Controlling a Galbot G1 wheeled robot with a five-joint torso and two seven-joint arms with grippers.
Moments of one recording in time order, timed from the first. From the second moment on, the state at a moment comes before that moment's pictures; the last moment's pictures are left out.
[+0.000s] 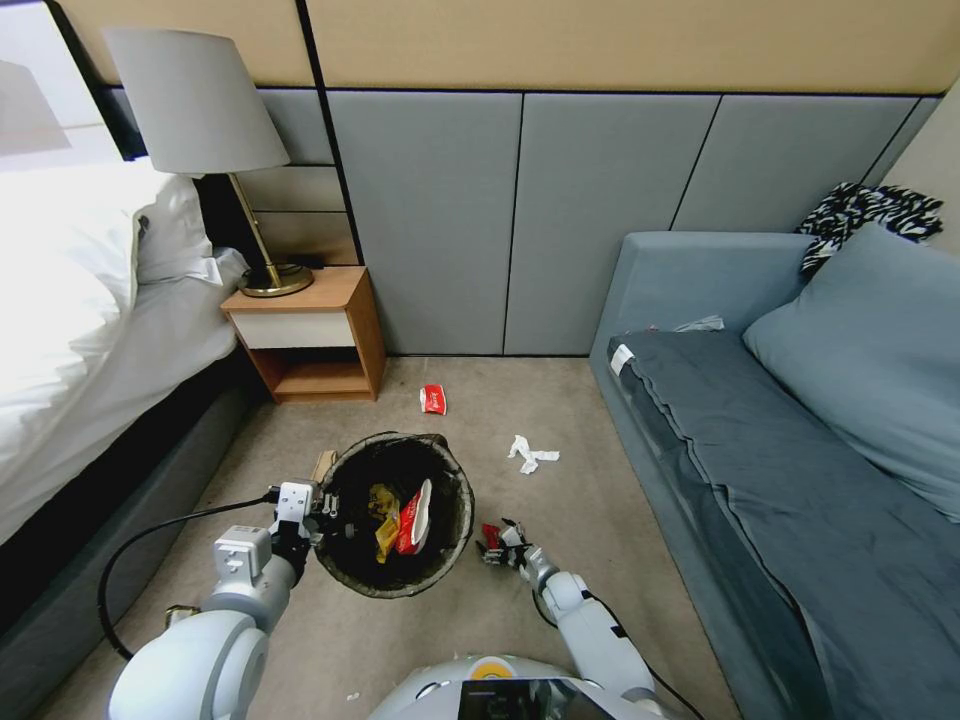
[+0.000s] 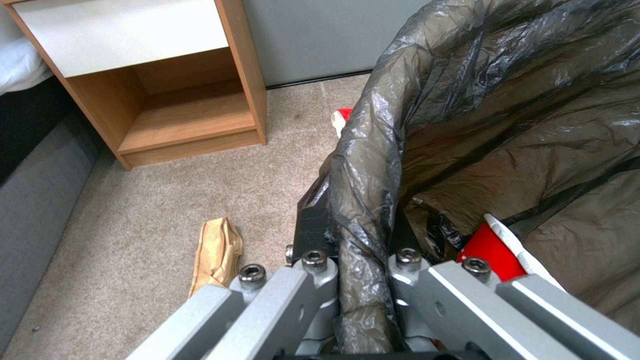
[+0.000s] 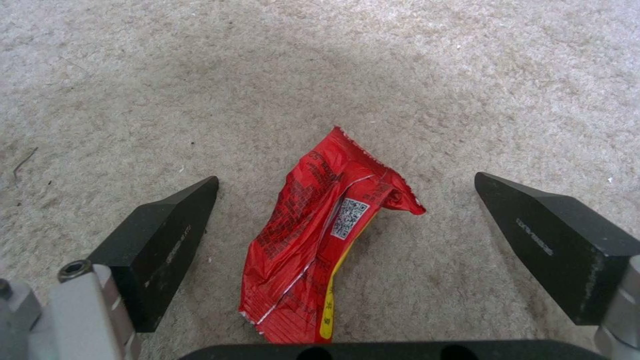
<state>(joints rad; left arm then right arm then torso) 1.72 -1.37 -0.78 -2.50 -0.16 0.66 0.14 -0.99 1.54 0.33 0.77 -0.24 0.30 -0.36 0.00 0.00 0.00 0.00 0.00</state>
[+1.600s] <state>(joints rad) 1.71 -1.37 -0.77 -2.50 -0.15 0.66 0.13 -1.05 1.51 0.34 0.97 -0.23 0.23 -0.37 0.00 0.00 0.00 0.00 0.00</state>
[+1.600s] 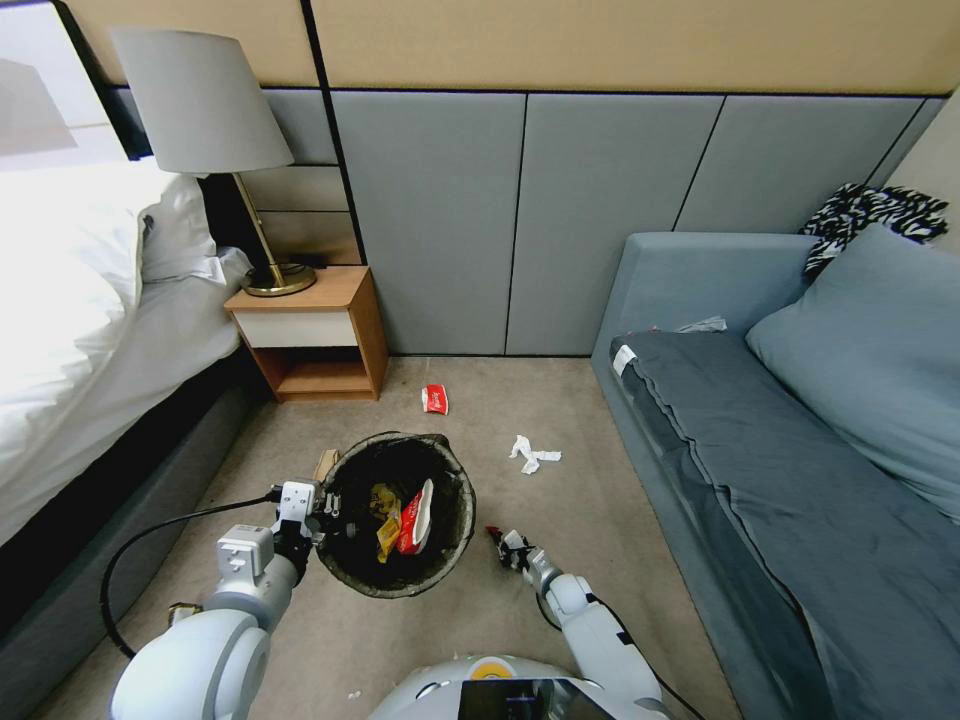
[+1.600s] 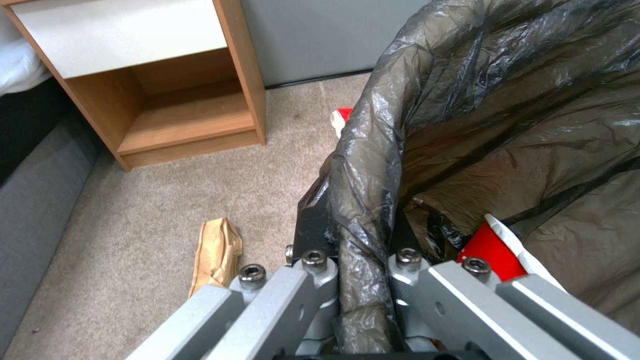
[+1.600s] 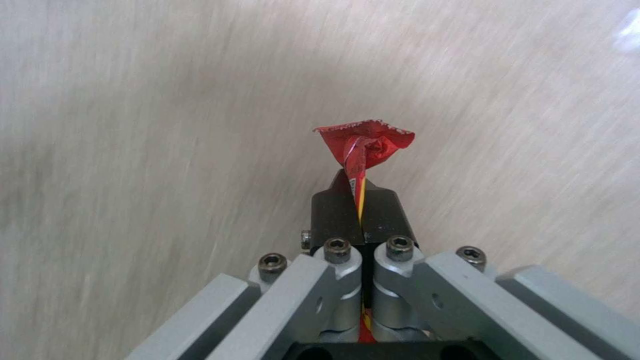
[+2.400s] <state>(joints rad) 1.72 -1.36 -0.78 -2.50 -0.17 0.67 0.13 -1.19 1.35 0.36 1.73 0.06 0.02 -0.36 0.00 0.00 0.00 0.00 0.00</state>
